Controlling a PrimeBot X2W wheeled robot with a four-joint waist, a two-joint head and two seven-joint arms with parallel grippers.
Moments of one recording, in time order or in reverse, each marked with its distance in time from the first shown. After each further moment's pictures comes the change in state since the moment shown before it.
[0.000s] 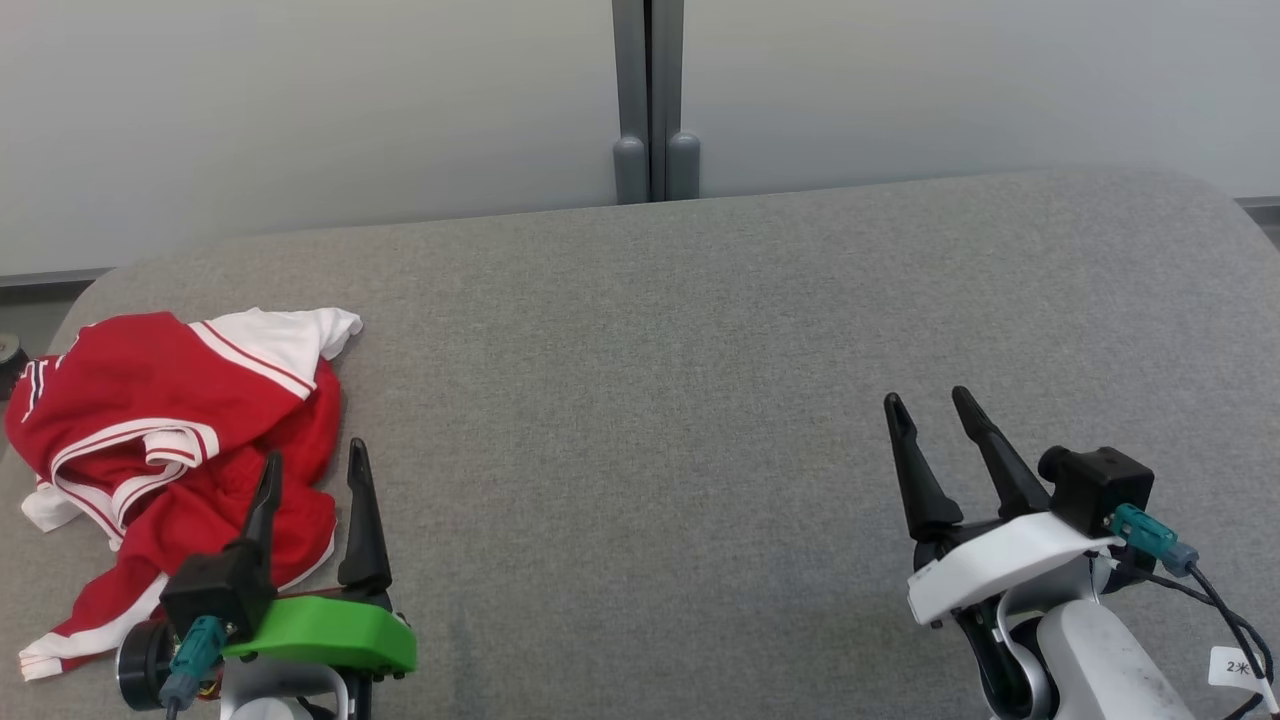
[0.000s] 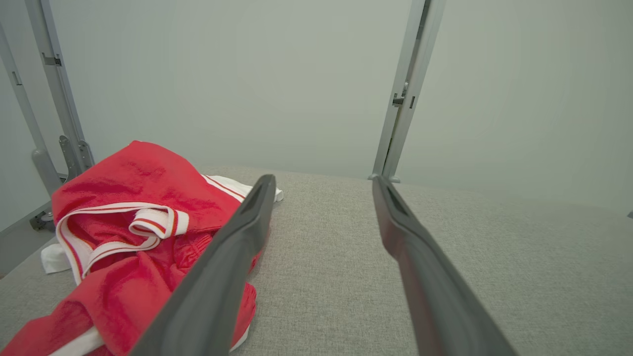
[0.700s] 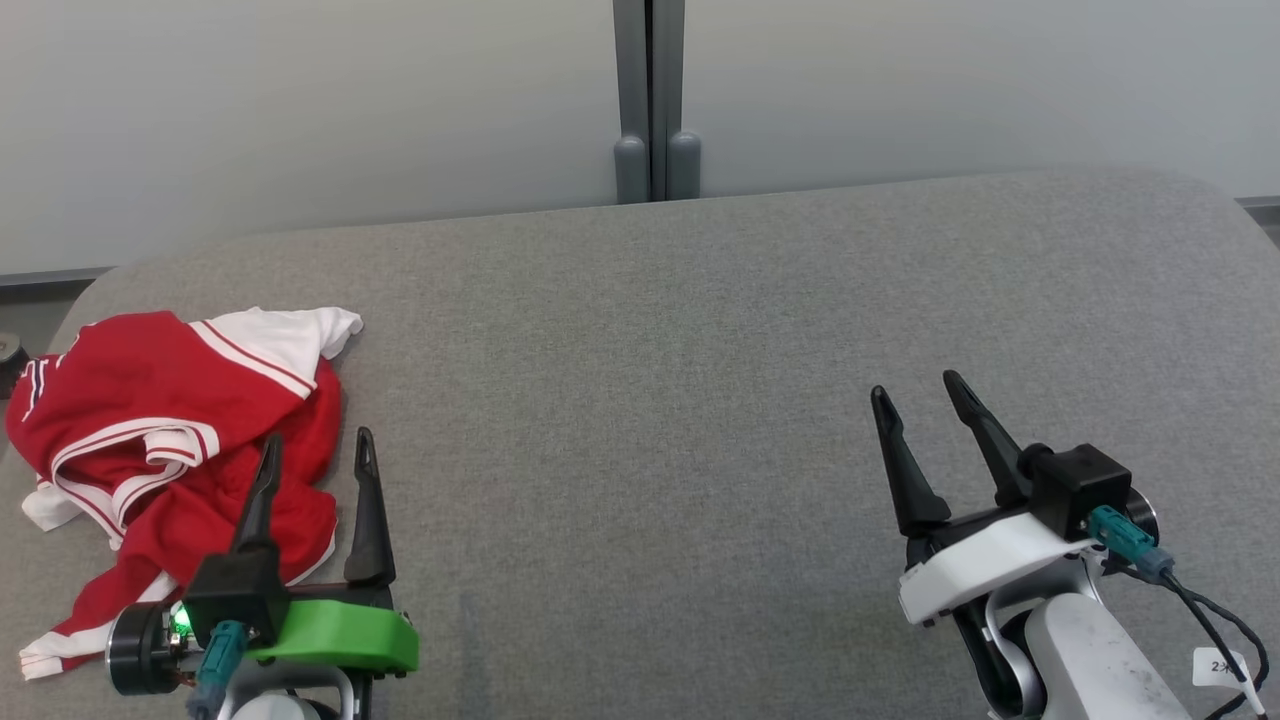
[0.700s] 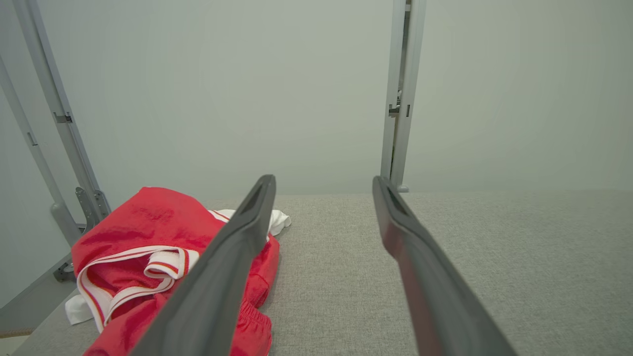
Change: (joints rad) left arm 0.001 -0.008 0.010 -0.025 0.149 -0.006 -0.040; right arm -0.013 -0.001 0.011 -0.004 -0.146 0.000 -0.043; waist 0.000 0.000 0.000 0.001
